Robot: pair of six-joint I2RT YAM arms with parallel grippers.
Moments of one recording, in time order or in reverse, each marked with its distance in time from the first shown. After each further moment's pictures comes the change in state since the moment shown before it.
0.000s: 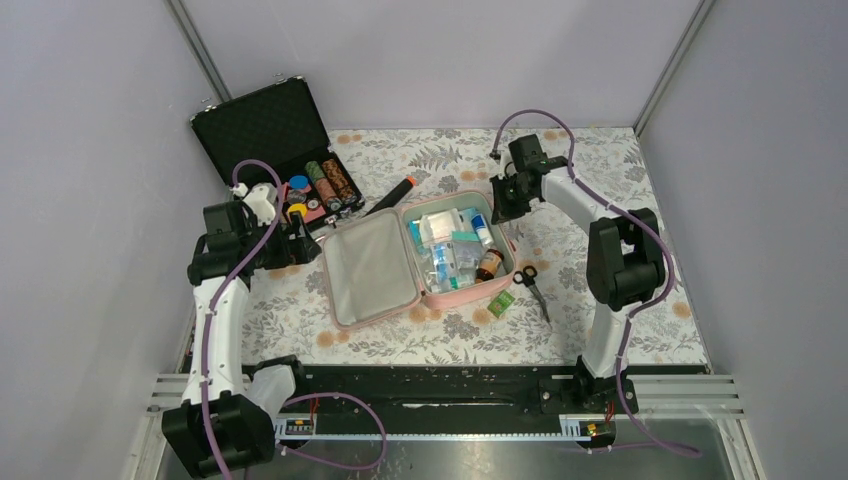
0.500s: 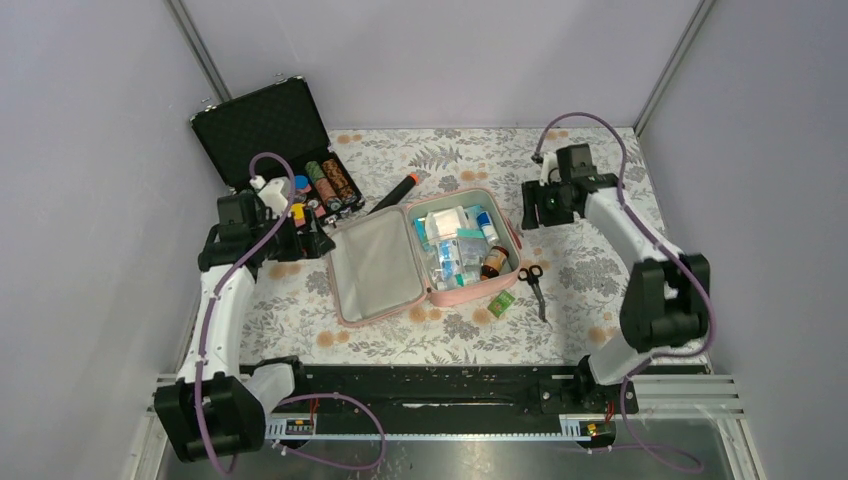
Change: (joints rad) left arm -0.050 0.064 0.000 0.064 0.081 -0.014; right arm -0.142 -0.234 -0.178 -0.007 0.027 -0.106
